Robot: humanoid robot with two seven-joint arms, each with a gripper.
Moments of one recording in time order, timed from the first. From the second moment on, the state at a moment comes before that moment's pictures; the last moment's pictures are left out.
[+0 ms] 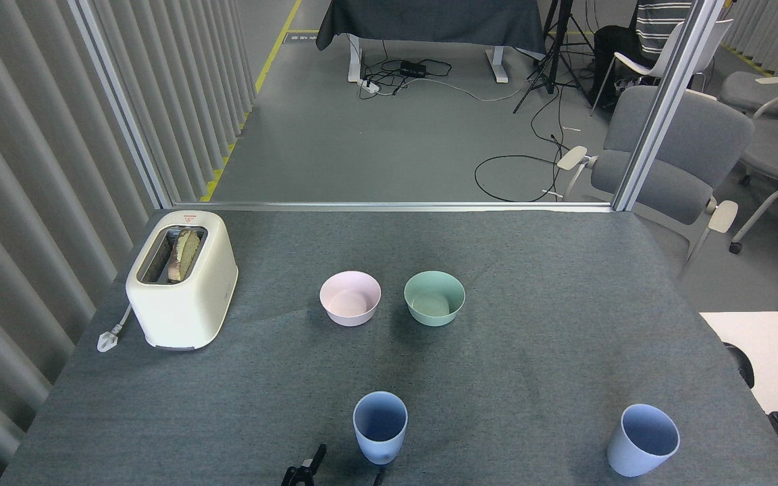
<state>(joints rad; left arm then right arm) 0.11 -0.04 -0.40 -1.21 -1.56 0.04 0.47 0.61 0.04 -0.01 -1.55 1.48 -0.14 -0.51</state>
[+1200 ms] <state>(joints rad) 0.40 0.07 -0.15 -1.49 -1.47 0.02 0.47 0.30 -0.08 -0.22 -1.34 1.45 -0.14 -0.38</state>
